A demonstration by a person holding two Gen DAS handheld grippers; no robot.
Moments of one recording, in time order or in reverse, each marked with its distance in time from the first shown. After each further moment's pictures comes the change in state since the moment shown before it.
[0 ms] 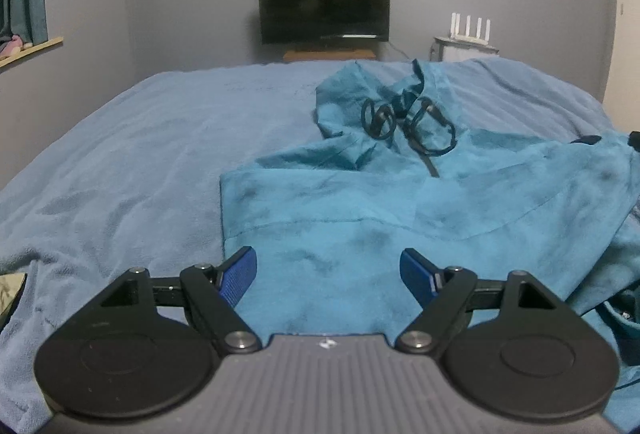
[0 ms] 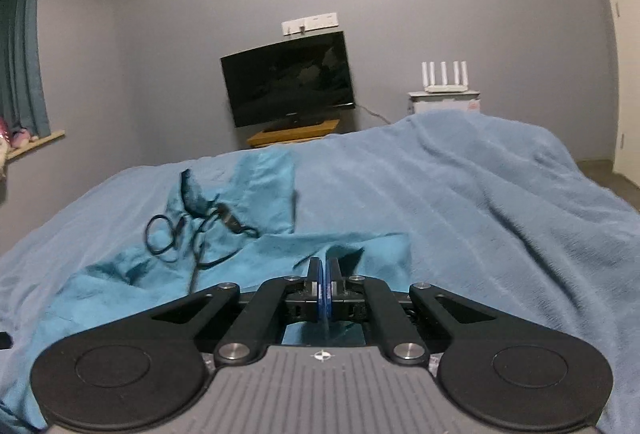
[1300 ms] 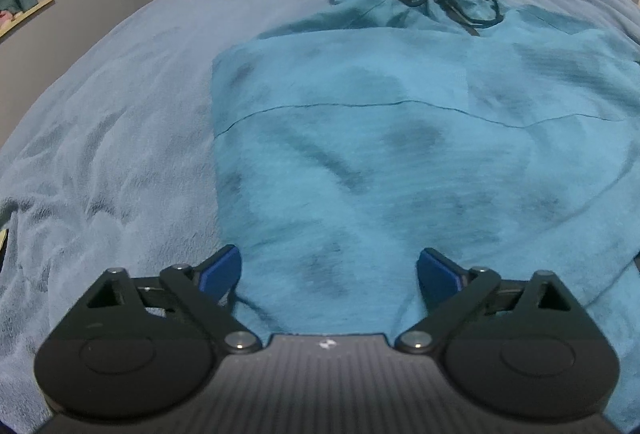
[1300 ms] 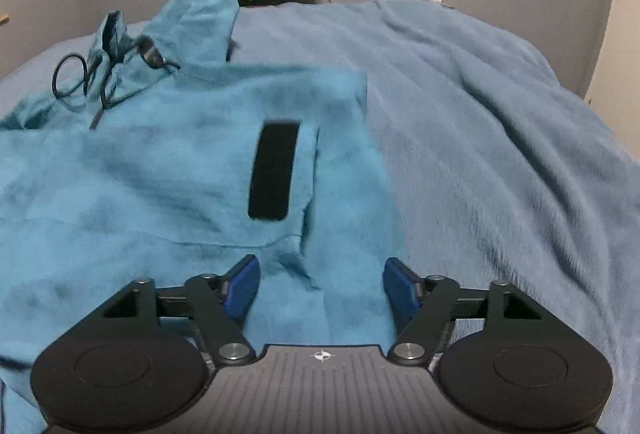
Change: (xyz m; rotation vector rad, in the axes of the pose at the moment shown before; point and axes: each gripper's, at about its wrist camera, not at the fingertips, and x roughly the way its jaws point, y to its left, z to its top) left arm 0.091 0.000 -0.040 0.064 0.274 0.101; right arm 0.075 -0.006 -0.091 -0.110 0.329 -0.219
